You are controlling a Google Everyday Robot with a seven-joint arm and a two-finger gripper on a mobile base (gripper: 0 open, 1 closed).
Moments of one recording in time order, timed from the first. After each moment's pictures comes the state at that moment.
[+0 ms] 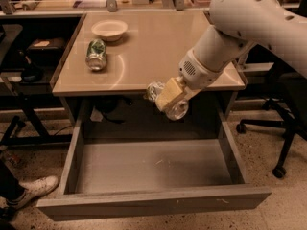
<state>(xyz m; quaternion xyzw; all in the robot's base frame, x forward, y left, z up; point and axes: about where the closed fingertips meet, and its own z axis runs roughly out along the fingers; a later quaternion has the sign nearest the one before) 0.539 -0.064 0.835 -0.29 0.93 0.19 0.11</state>
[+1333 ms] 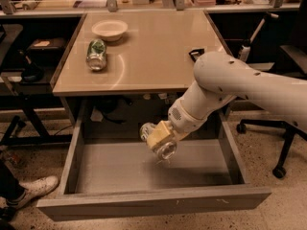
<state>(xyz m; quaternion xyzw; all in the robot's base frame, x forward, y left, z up) 0.488 -0.040 0.719 -0.23 0.94 0.24 0.03</state>
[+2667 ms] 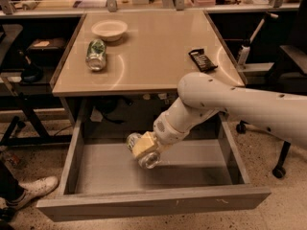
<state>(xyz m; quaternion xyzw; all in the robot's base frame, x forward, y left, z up) 0.486 0.004 0.671 -0.21 0.94 0.28 0.02</state>
